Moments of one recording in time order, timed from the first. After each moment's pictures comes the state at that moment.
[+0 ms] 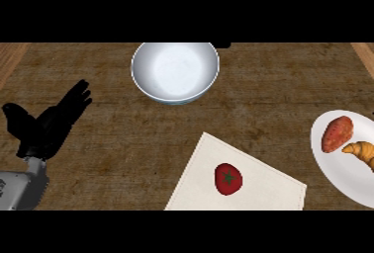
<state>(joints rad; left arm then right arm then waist) -0.20 0.45 -0.09 -1.48 0.32 -0.01 0.21 -0.03 -0.98 -0.11 -1.59 0.40 0.67 -0.07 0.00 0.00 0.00</state>
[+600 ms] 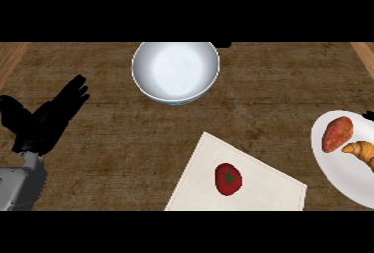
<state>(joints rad) -0.23 0.41 -0.02 -1.48 0.27 -0.07 0.26 -0.08 -0.87 -0.11 -1.50 0.58 0.67 -0.13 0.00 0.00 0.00</state>
